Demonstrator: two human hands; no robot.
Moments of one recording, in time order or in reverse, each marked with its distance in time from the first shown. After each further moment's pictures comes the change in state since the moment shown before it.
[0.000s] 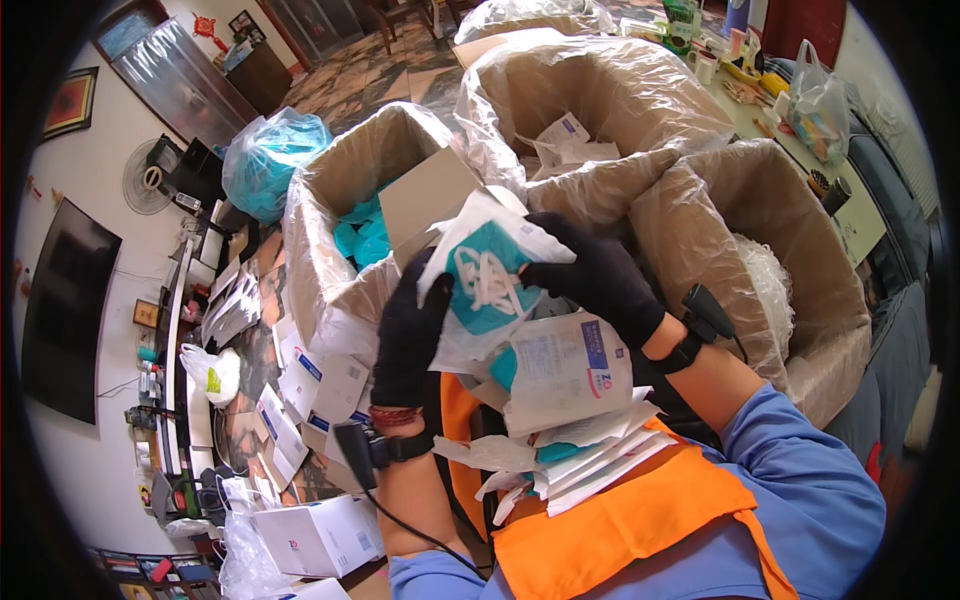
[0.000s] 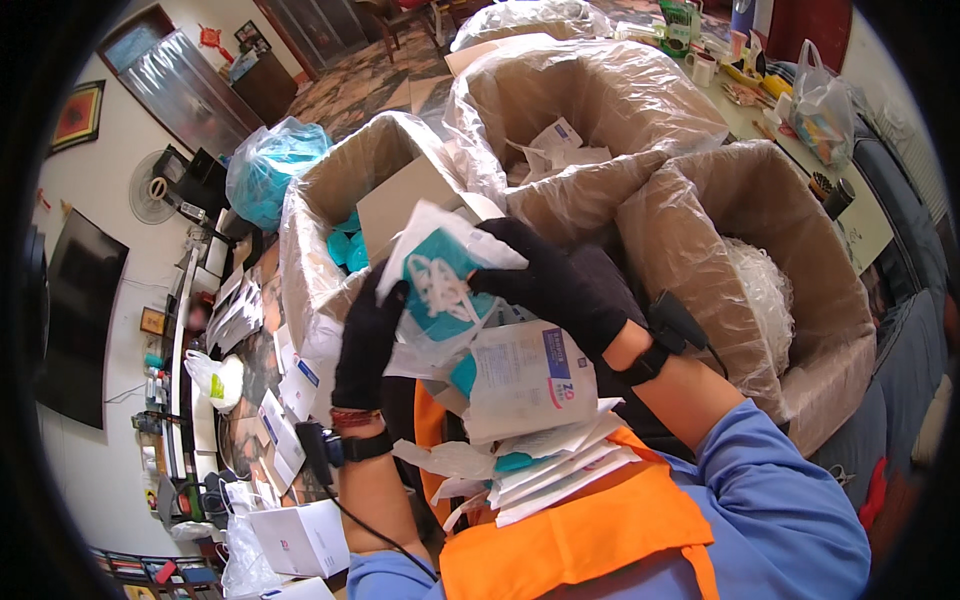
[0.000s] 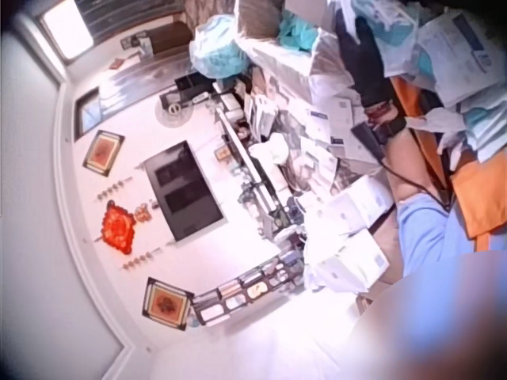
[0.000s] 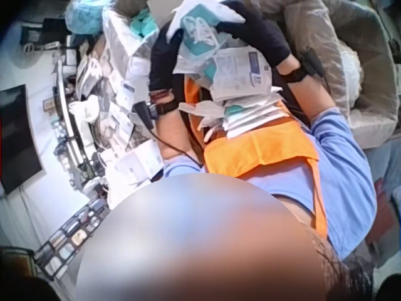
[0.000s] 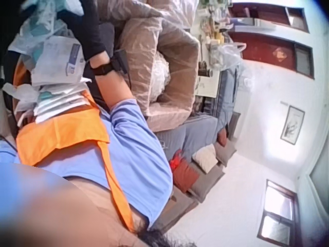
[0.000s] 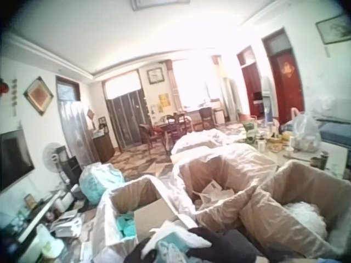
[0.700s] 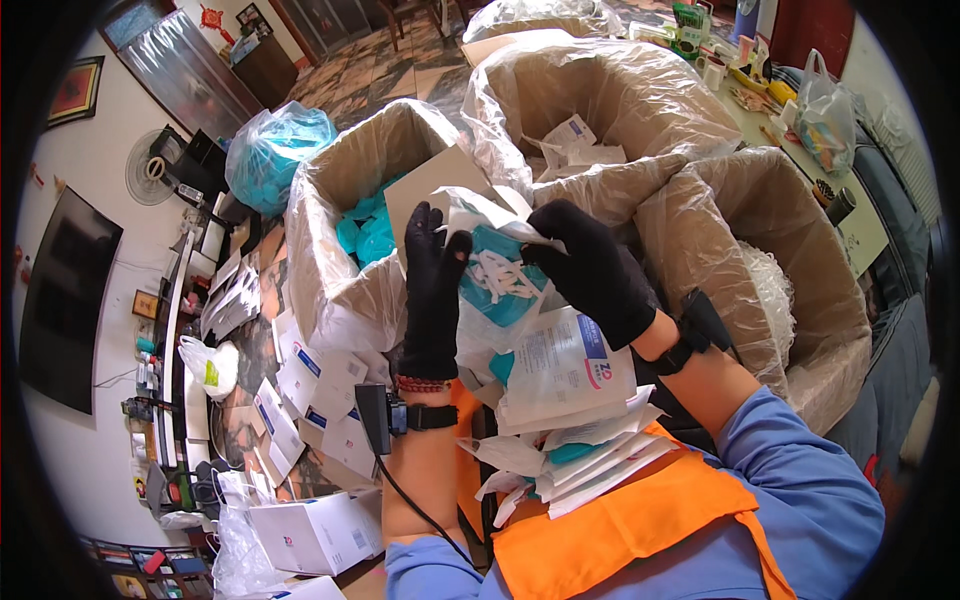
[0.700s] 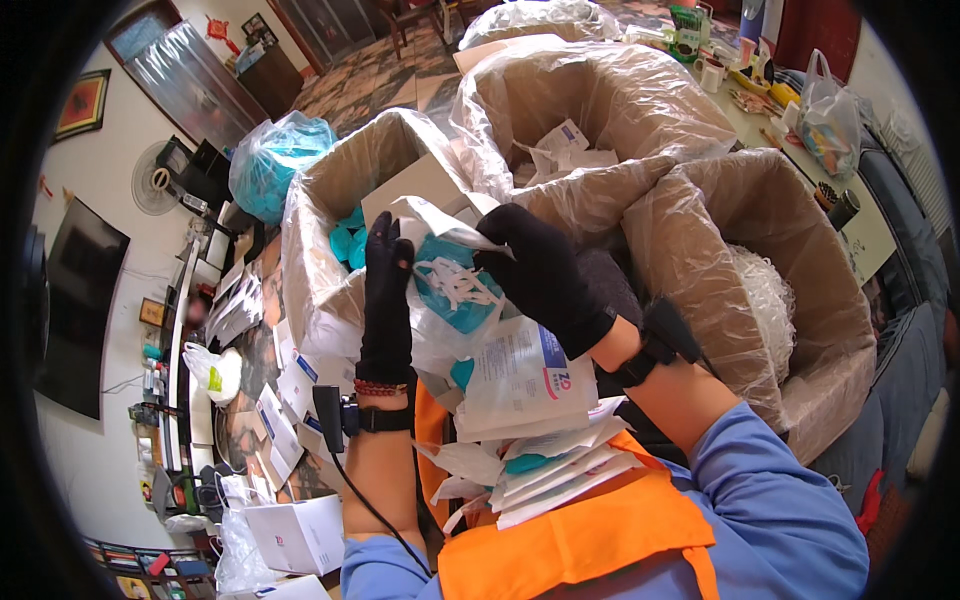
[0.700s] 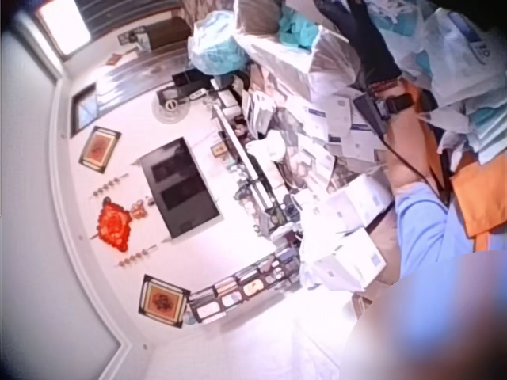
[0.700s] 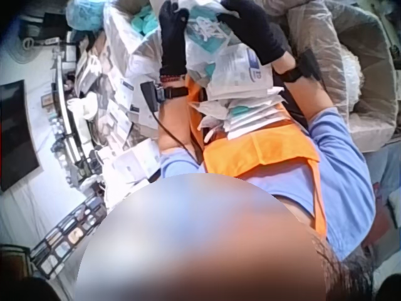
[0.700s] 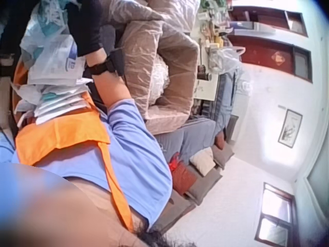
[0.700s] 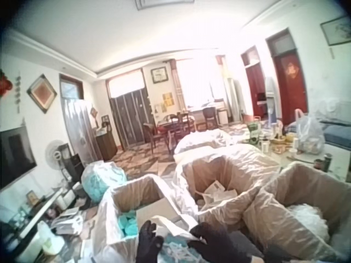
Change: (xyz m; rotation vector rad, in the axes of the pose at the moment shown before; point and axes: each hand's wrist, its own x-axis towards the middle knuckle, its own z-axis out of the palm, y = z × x) left_hand 0.036 0.019 0.032 -0.695 0.139 -0.048; right_hand 0.028 0.018 0.021 0.079 0.176 -0.451
